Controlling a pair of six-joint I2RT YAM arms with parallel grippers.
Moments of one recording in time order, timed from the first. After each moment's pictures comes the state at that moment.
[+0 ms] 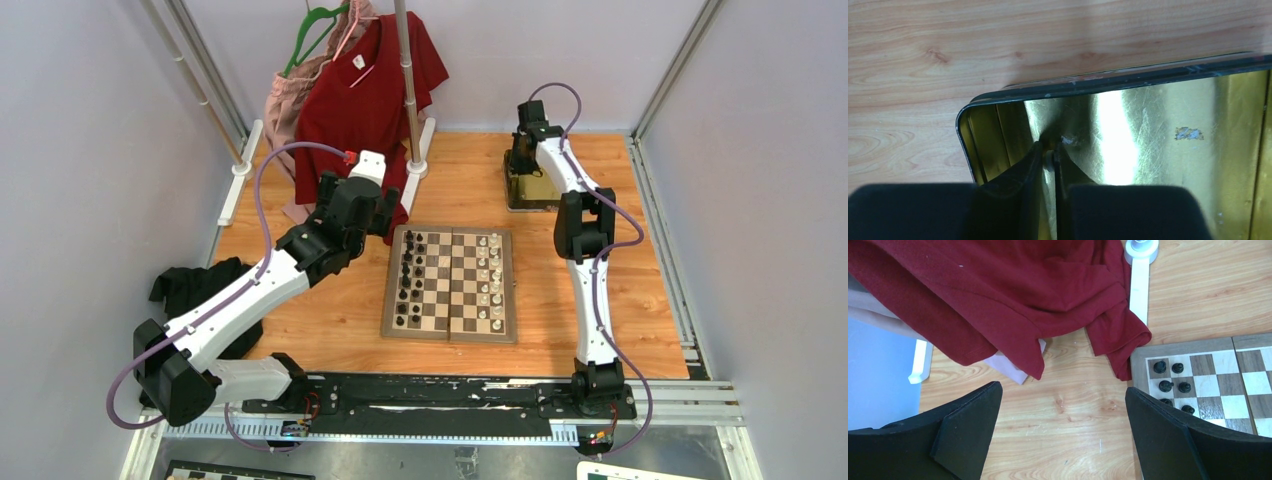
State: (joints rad) left arm -0.71 1.20 1.09 -0.41 -0.68 -0.07; right arm 0.16 2.55 2.35 -0.74 0.07 0.29
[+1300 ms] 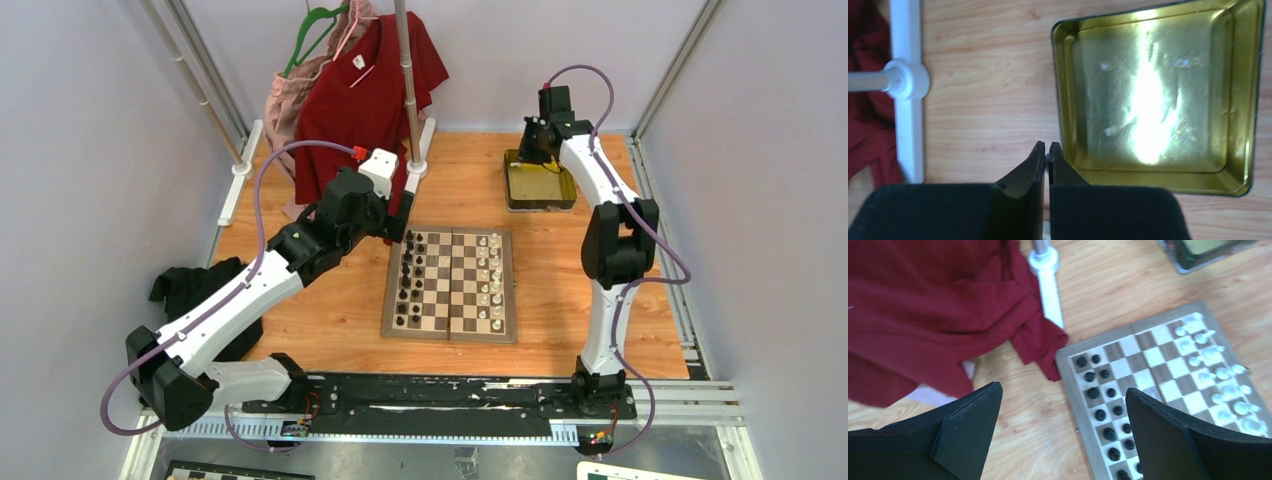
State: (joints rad) left arm -0.70 1.18 1.12 -0.41 -0.37 -0.08; right arm 0.15 2.12 1.96 -0.64 -0.05 0.33
